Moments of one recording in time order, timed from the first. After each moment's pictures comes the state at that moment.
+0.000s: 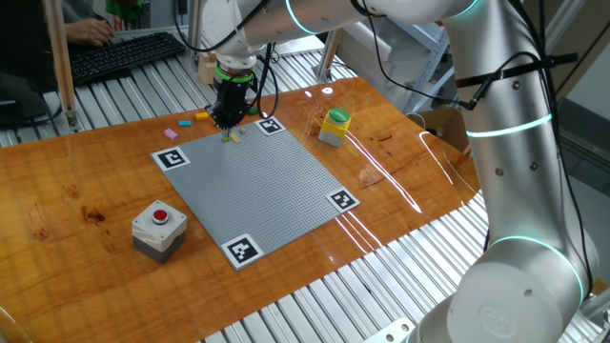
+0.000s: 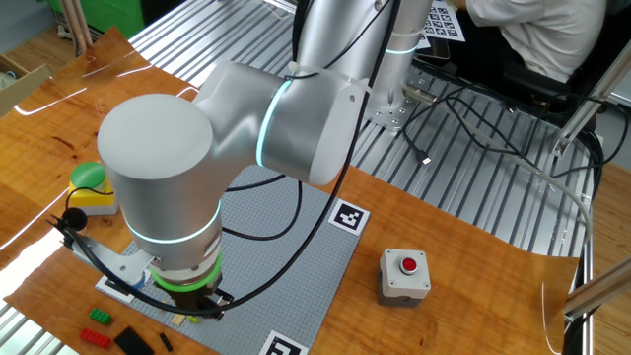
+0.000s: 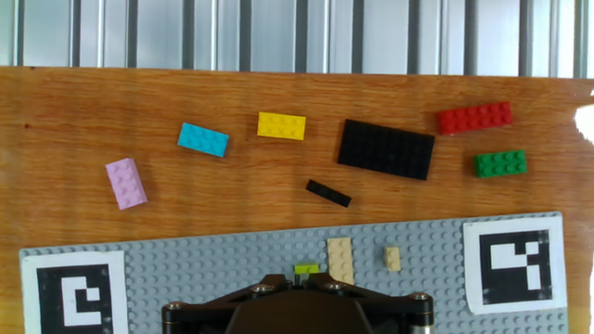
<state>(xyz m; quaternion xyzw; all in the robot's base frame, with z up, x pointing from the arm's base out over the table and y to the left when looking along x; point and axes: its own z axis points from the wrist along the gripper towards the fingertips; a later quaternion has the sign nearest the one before) 0.731 -0.006 0.023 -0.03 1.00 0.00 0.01</state>
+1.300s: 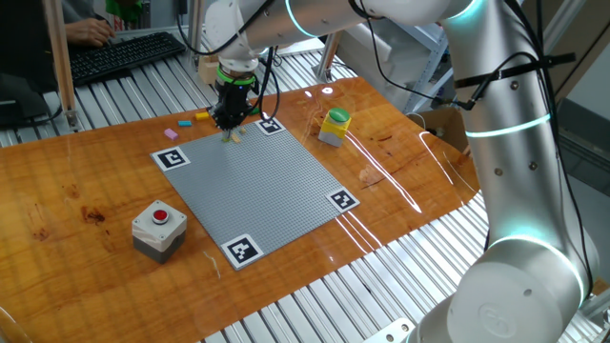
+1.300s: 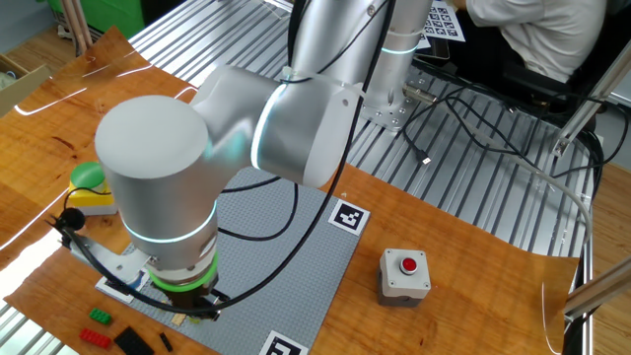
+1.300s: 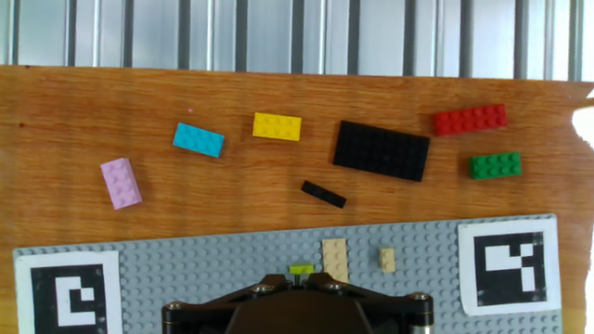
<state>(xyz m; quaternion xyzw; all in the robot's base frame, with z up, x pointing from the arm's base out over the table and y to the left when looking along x) 0.728 -0.008 0.026 -0.01 1.00 0.00 -0.01</state>
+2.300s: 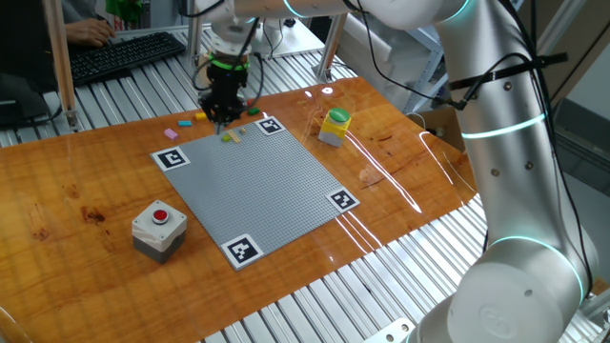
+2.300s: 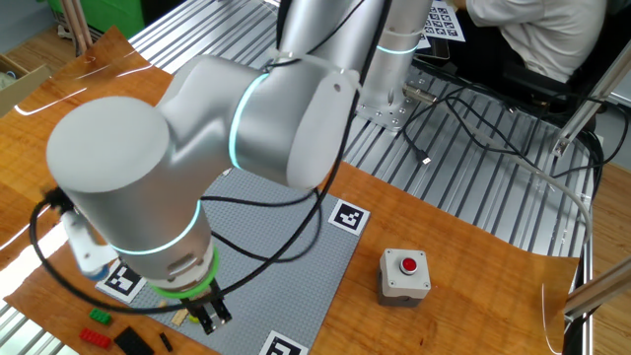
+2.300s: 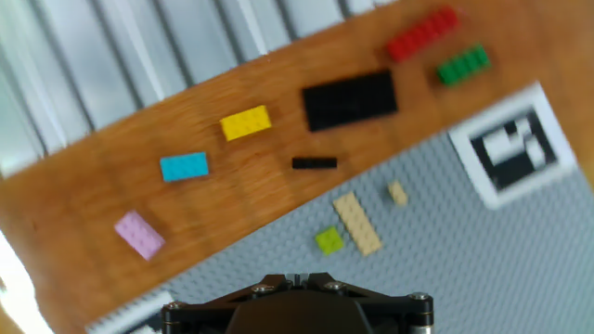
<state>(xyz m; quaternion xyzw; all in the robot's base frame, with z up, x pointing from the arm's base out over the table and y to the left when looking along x) 0.728 0.030 0.046 0.28 0.96 0.03 -0.05</state>
